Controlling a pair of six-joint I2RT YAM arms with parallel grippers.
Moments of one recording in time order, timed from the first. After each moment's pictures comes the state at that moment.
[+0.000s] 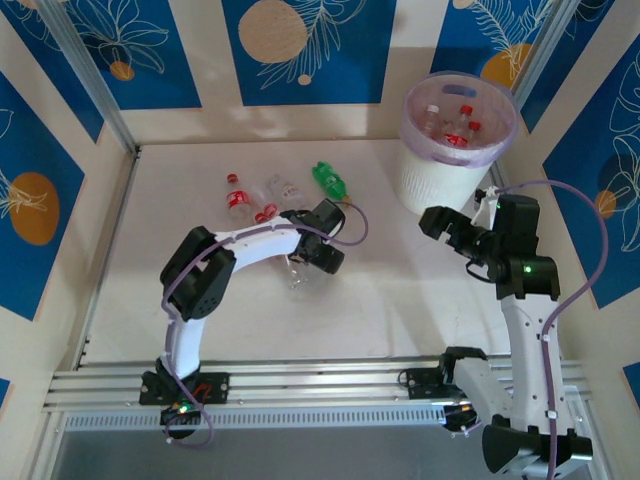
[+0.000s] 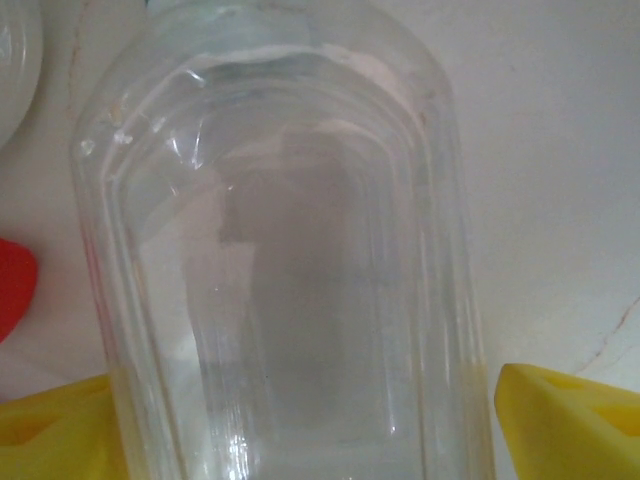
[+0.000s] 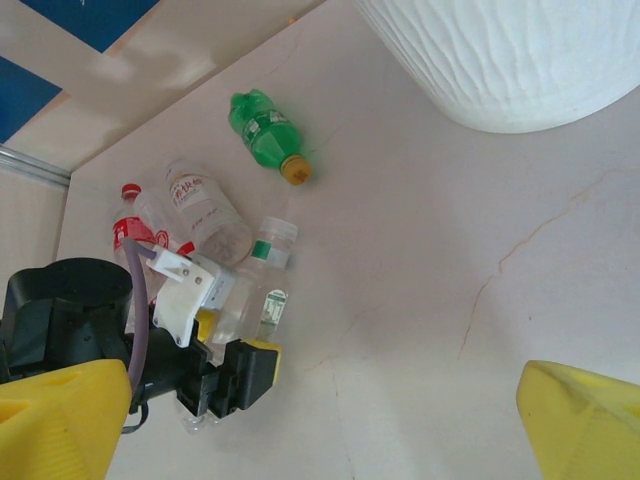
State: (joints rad) left arm -0.80 2.01 1.45 -0.65 -0.09 -0.21; right arm -0.10 0.85 1.06 -0.90 -0.40 0.44
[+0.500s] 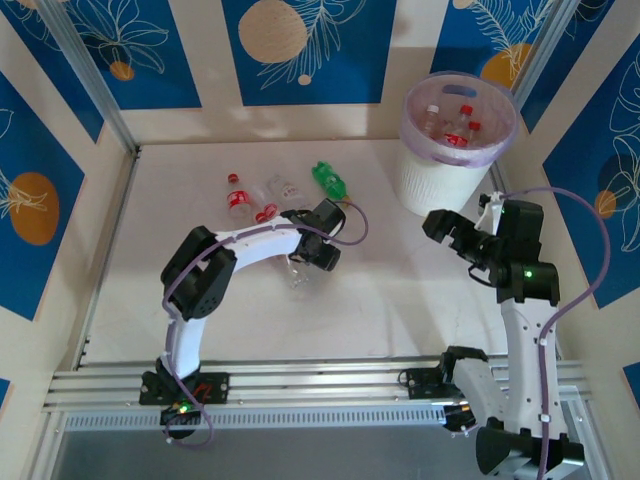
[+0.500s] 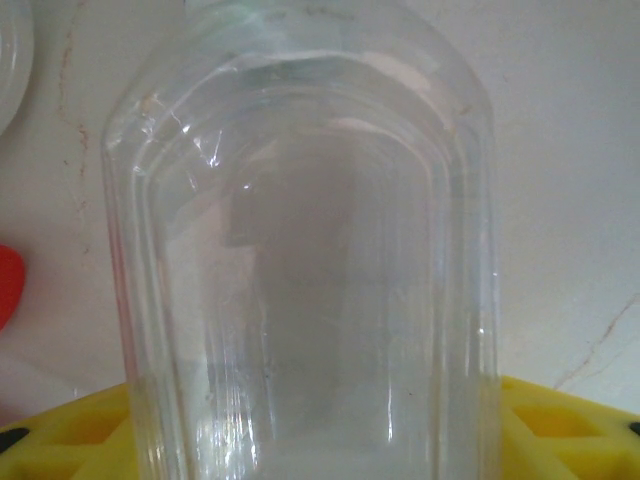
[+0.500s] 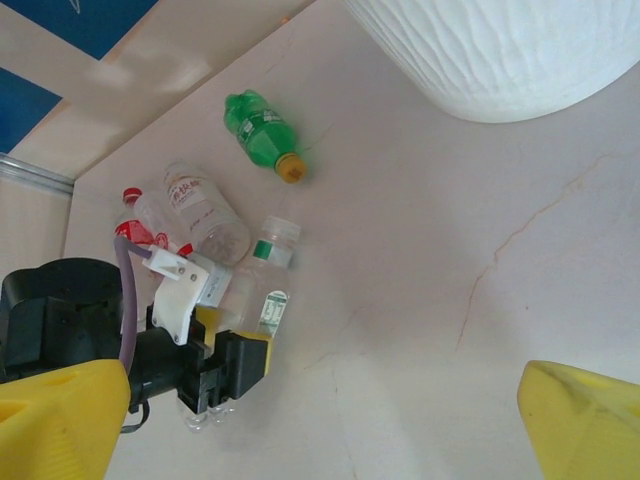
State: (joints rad) left arm -0.80 2.01 1.45 -0.64 -0.07 -0.23; right arm -0.15 0.81 1.02 -0.90 -0.44 0.44
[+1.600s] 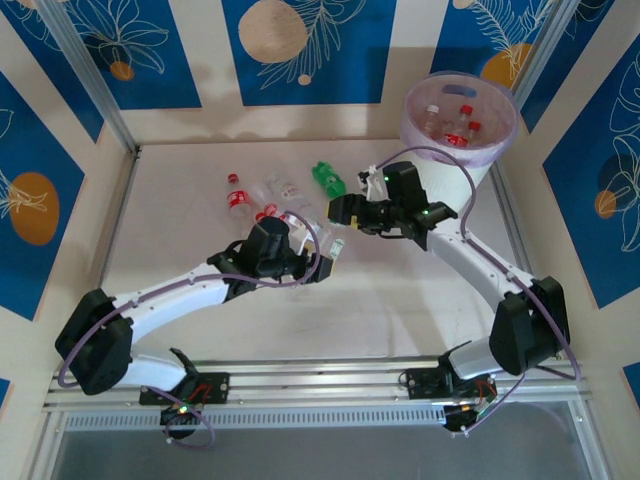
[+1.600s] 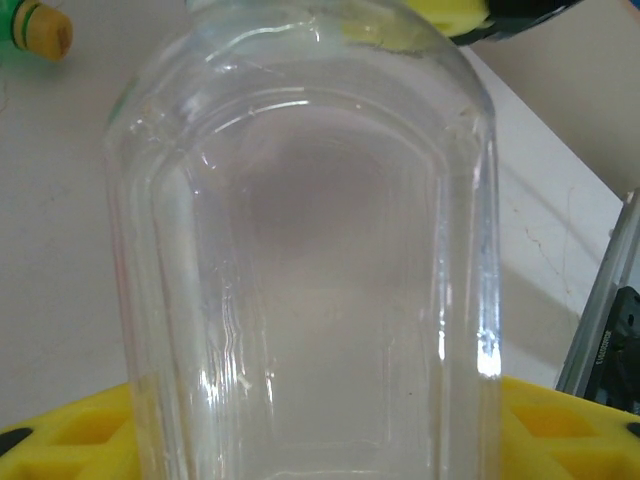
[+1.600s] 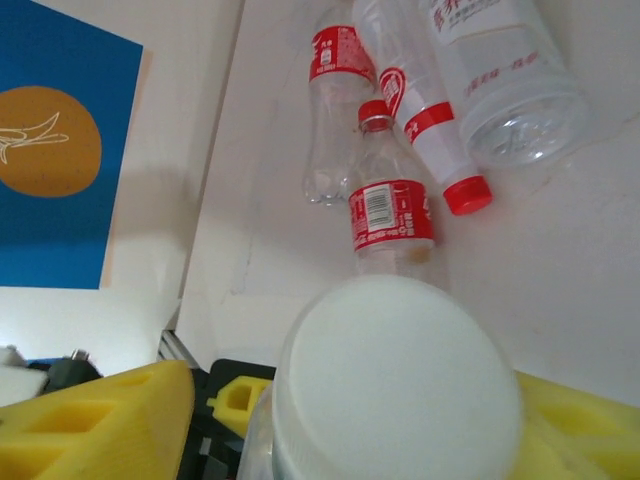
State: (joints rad) left arm -0.80 1.35 0.84 -0.05 0.27 -0.32; right arm 0.44 1.43 1.11 -0.36 -0.60 0.66
